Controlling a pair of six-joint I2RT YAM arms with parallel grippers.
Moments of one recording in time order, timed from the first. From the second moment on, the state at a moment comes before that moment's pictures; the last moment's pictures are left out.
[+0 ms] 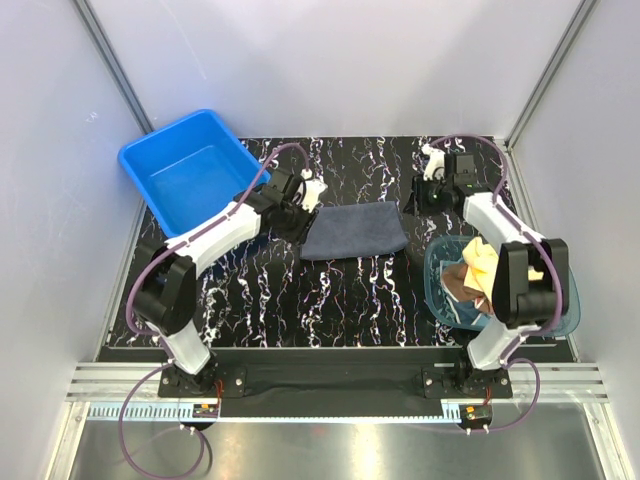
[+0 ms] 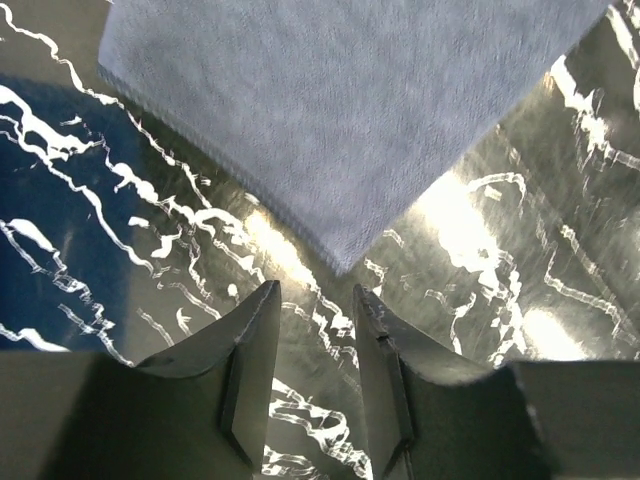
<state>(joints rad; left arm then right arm) -0.54 1.71 1.30 -0.60 0.14 0.11 0.09 1.67 1.21 -0.35 -0.38 0.01</state>
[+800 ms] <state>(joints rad) -0.54 1.77 1.23 -0.56 -0.17 -0.28 0.10 1.82 1.18 -0.45 -0.36 0.27</state>
